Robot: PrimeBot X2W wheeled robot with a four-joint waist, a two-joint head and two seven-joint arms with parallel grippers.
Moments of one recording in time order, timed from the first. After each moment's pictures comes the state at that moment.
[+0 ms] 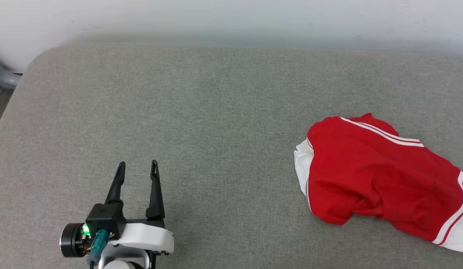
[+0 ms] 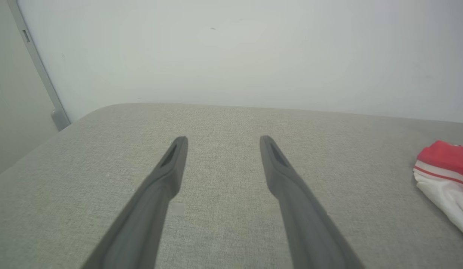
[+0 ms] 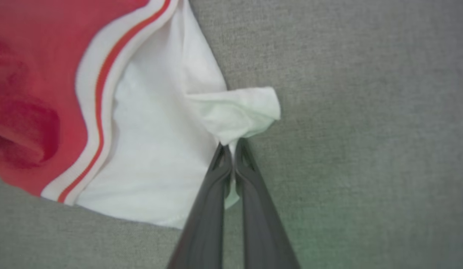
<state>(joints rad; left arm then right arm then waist) -0.05 0.05 -0.08 0.06 -0.12 0.09 -0.26 -0.19 -0.89 0.60 0.67 1.21 0.13 0.01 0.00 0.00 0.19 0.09</state>
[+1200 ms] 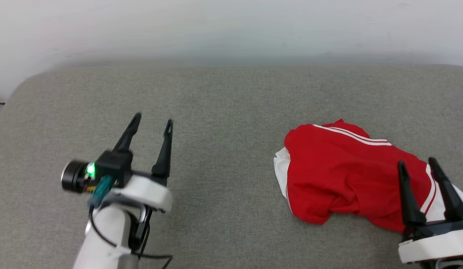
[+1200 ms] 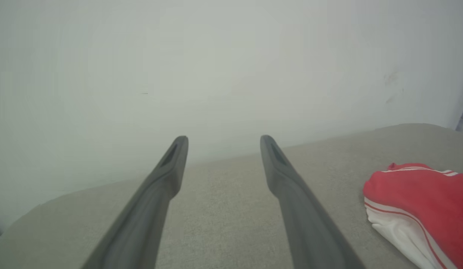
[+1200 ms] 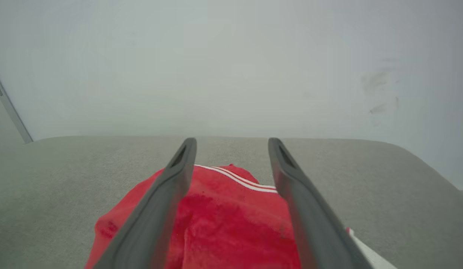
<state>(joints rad) -0.30 0.12 -0.10 0.21 -0.07 -0.10 -0.26 0.02 -0.22 -0.04 -0.01 0.28 0.13 -0.26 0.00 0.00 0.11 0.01</state>
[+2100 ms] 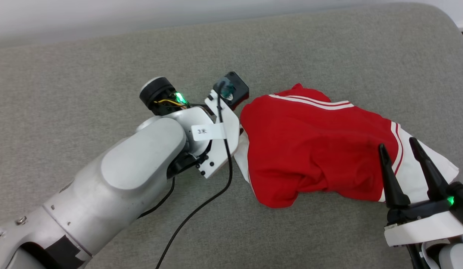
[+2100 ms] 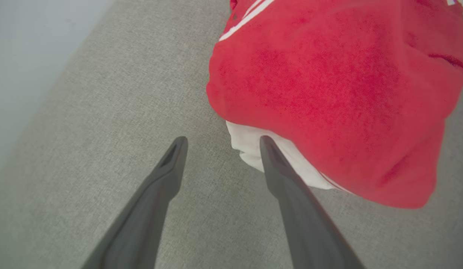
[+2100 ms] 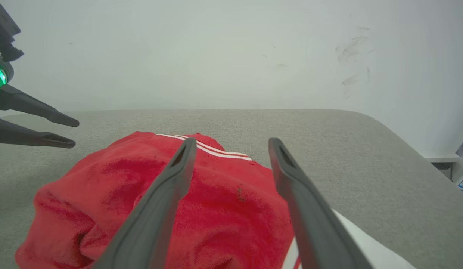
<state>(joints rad) -1.02 0.37 -1.04 0.41 -0.68 -0.13 0.53 -0.07 -0.22 0.04 0.00 0.26 0.13 -0.26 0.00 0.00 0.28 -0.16</state>
